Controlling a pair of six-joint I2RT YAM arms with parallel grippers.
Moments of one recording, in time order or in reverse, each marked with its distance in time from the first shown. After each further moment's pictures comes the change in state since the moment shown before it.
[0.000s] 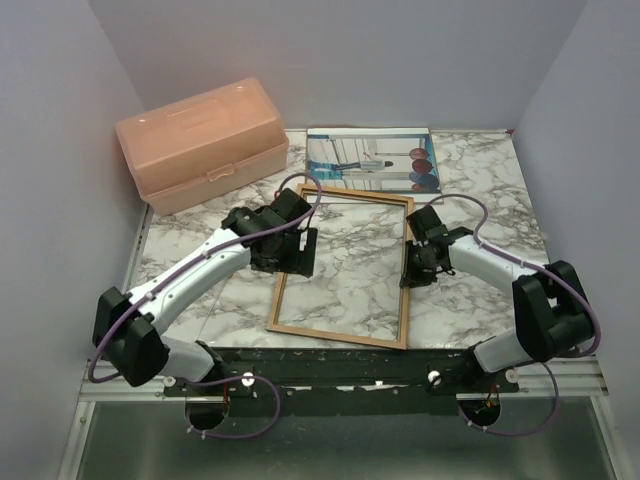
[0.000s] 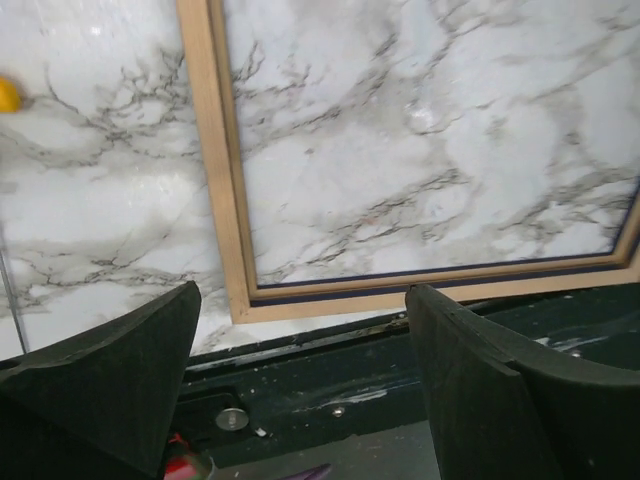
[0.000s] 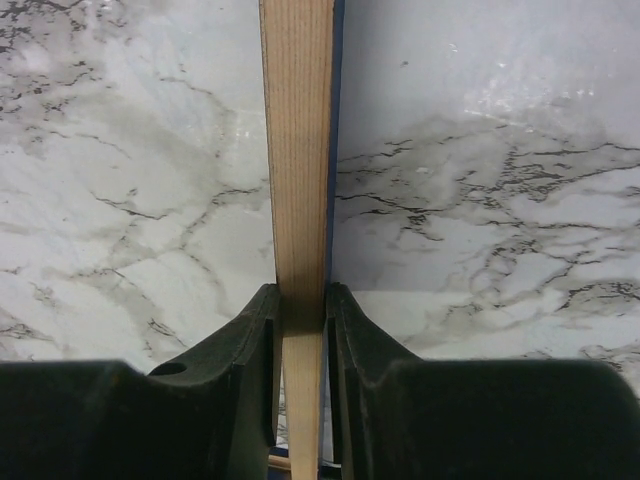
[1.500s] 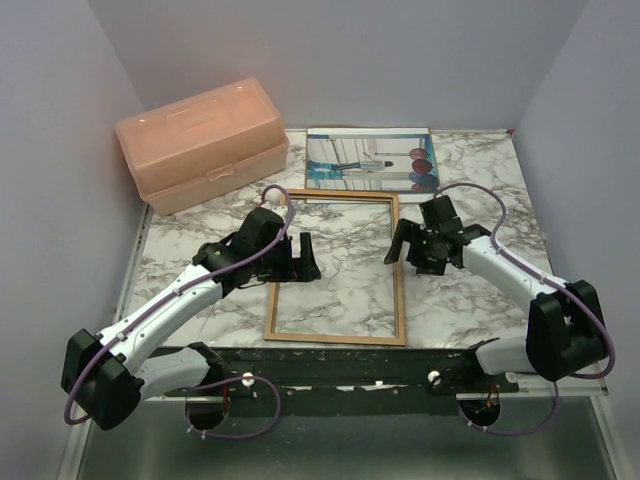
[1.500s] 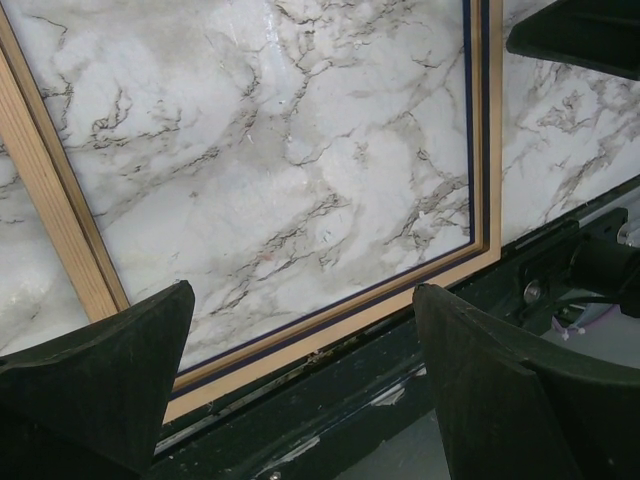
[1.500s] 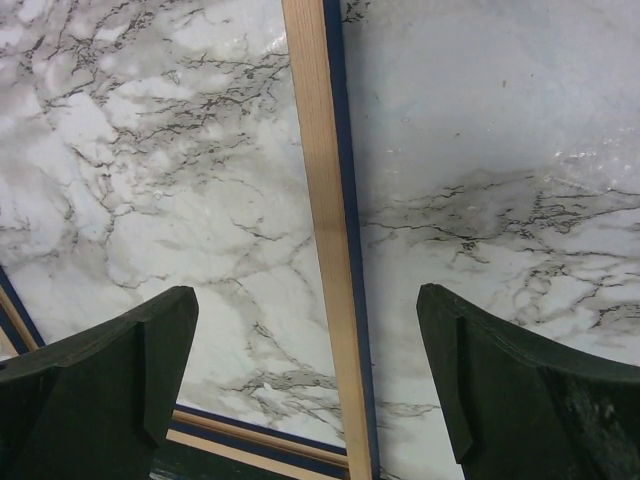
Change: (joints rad) left arm 0.061 -0.304 -0.312 0.412 0.237 -0.054; right arm -0.026 -0.109 0.039 0.055 -0.048 0.069
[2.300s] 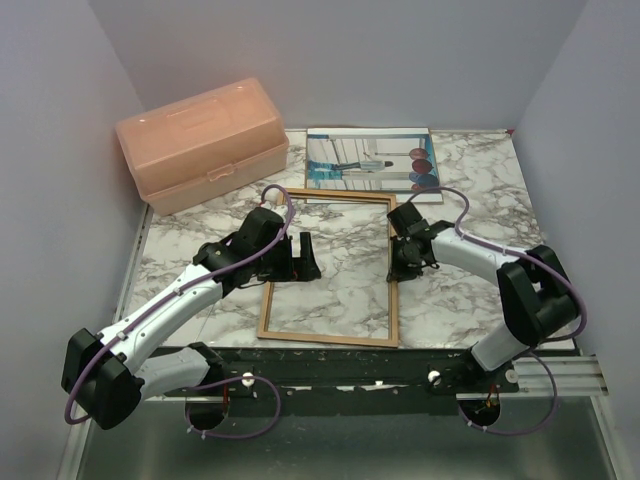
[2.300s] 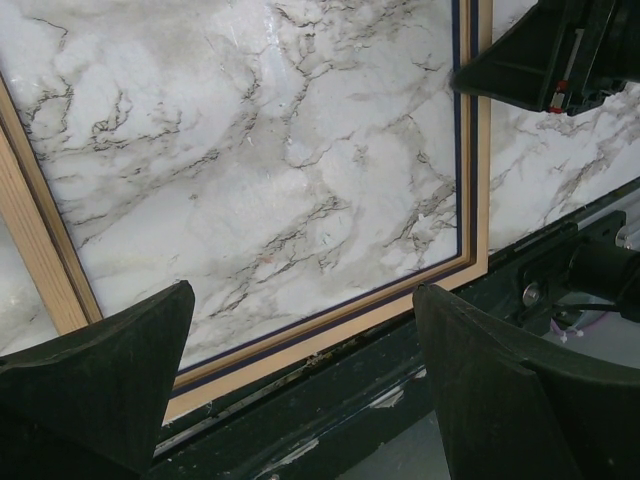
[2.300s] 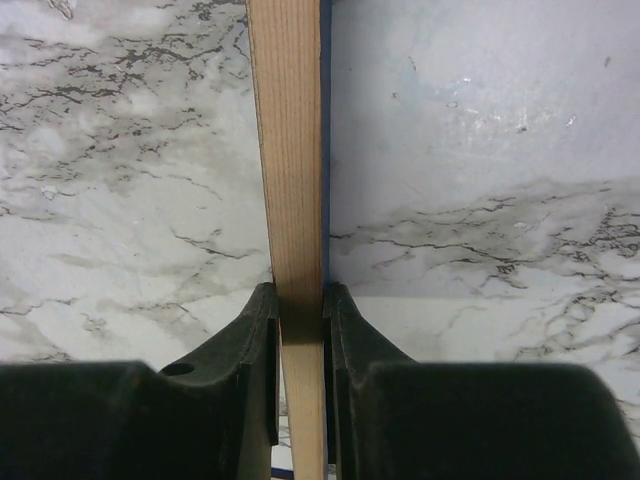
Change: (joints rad) left arm 0.001 0.003 -0.004 0.011 0.001 -0.006; right arm 0.135 0.230 0.068 -0.033 0.129 -0.028
